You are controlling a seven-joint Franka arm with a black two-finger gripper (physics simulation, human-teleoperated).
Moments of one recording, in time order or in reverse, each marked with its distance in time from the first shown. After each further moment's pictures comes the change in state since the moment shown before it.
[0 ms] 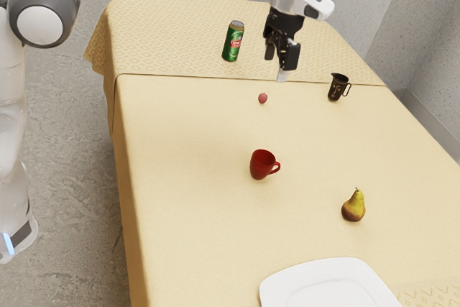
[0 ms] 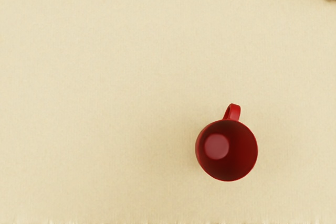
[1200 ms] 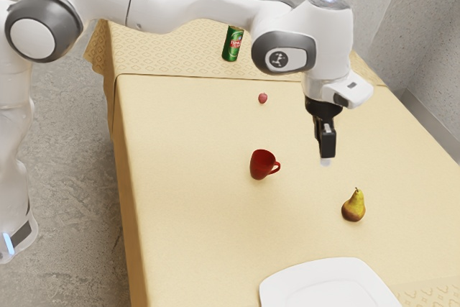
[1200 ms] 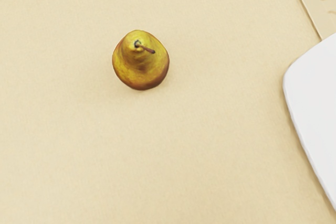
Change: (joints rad) arm -0.219 0.076 -0.068 -0.211 0.010 0.534 0.008
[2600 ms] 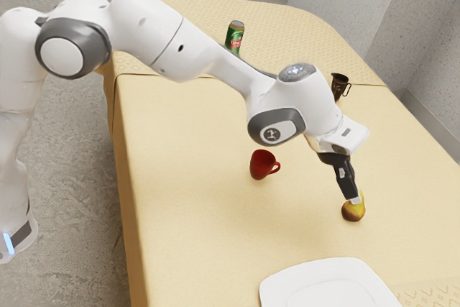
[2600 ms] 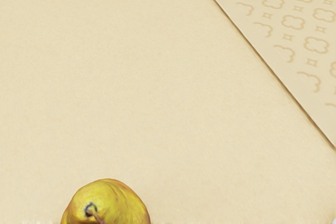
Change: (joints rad) arm 0.007 0.158 -0.013 -0.169 -0.059 0.702 0.072
